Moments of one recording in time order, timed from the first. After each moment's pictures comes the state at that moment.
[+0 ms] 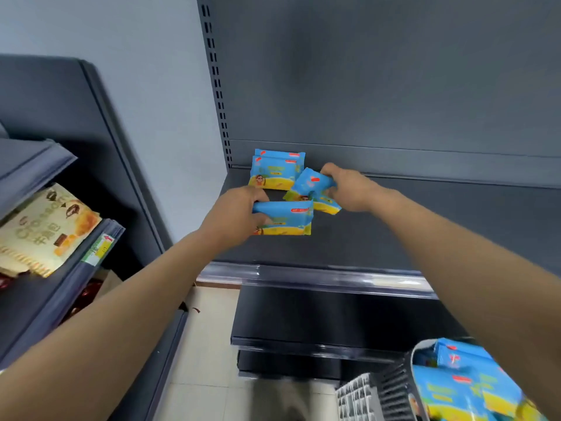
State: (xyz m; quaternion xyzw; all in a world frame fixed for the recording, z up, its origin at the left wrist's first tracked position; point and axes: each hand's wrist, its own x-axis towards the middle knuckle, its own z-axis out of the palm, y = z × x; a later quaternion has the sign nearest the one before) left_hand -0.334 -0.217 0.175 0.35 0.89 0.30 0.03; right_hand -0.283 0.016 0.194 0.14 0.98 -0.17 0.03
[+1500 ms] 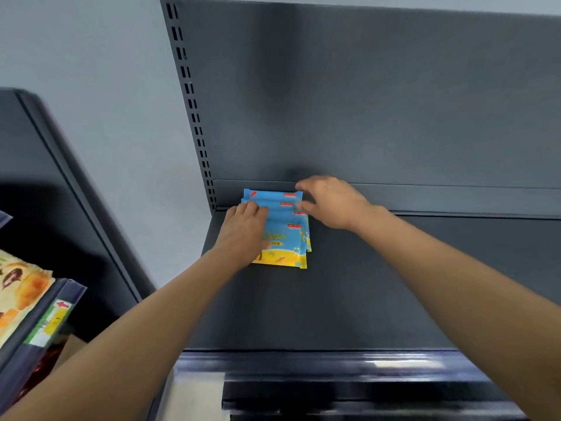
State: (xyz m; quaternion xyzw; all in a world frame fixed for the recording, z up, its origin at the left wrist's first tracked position) left_hand -0.463 -0.136 0.132 0.41 0.91 0.03 -0.08; right_hand -0.382 0.025 0.215 0.07 1.00 -0.05 -0.01
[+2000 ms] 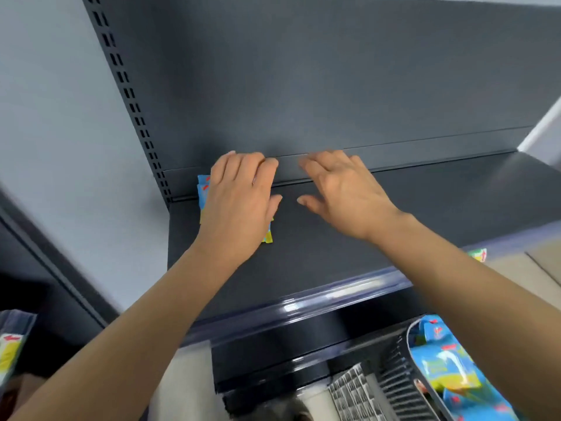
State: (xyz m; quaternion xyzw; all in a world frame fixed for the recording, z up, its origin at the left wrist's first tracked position) left_hand -0.331 -0.156 0.221 0.55 0.75 0.22 -0.29; right_hand -0.215 -0.028 0.247 0.19 0.97 0.08 -0.13
